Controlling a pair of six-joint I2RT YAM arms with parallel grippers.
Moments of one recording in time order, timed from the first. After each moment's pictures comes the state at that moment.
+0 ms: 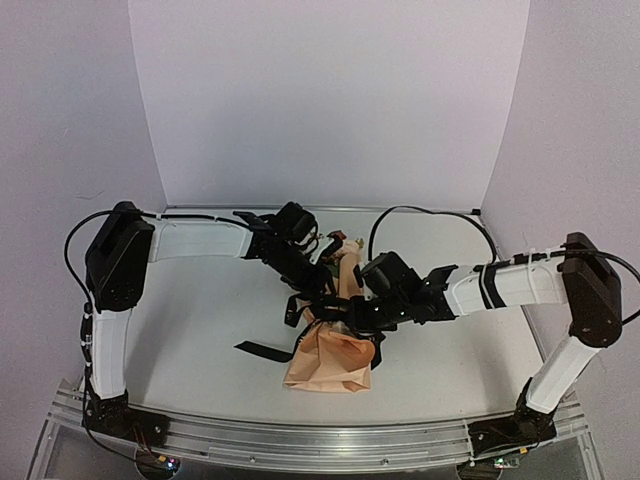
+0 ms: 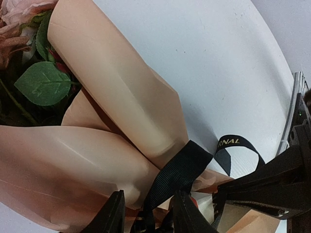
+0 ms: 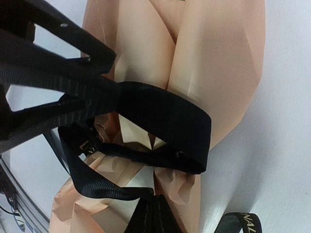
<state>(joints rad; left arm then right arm) -0.83 2.07 1.59 -0.48 0.39 -0.21 0.93 1.70 0.99 -0.18 0.01 0.75</state>
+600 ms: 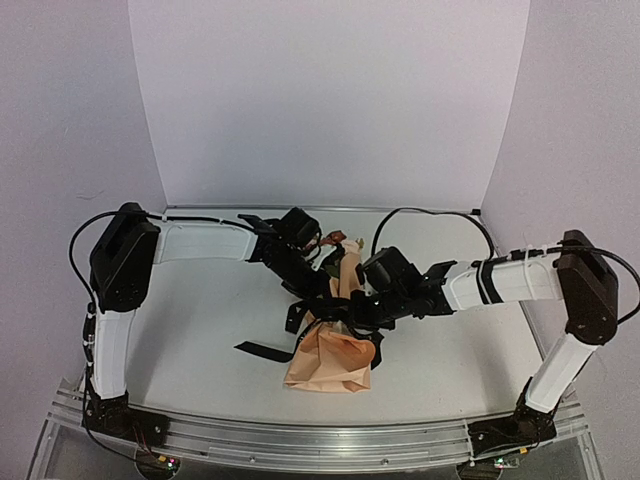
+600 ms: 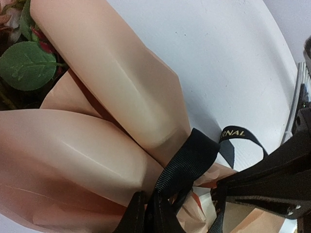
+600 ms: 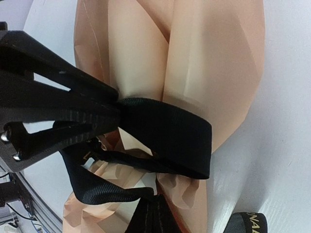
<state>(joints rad) -0.85 2.09 1.60 -0.52 0.39 -0.20 0.90 1.71 1.01 -0.18 -0.05 0.82</state>
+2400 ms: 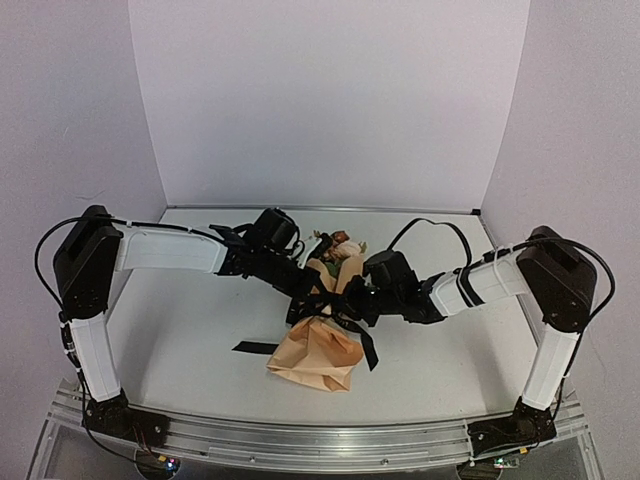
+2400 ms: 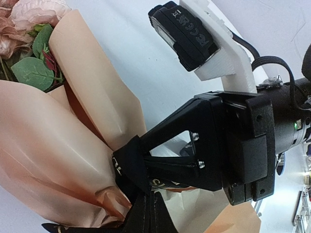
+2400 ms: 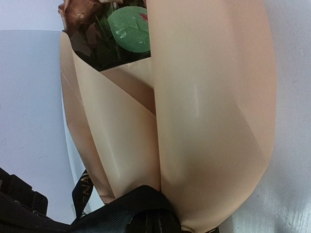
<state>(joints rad) -0.85 1.88 1.31 -0.22 0.41 -0.27 0.82 1.86 0.95 0.27 -0.12 1.21</state>
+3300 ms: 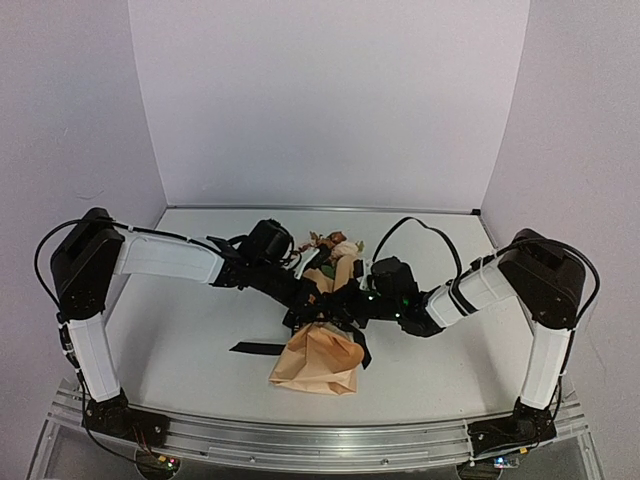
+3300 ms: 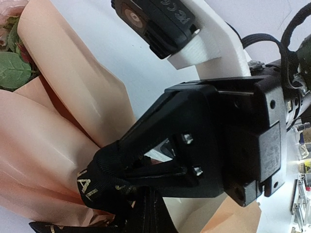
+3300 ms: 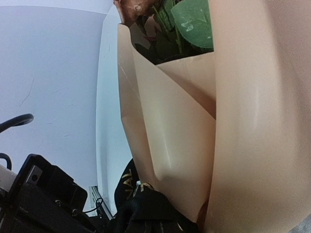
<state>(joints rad) -0.85 1.86 1.21 -0.12 0.50 -0.25 0.83 1.92 0.88 0.61 -0.23 1.19</state>
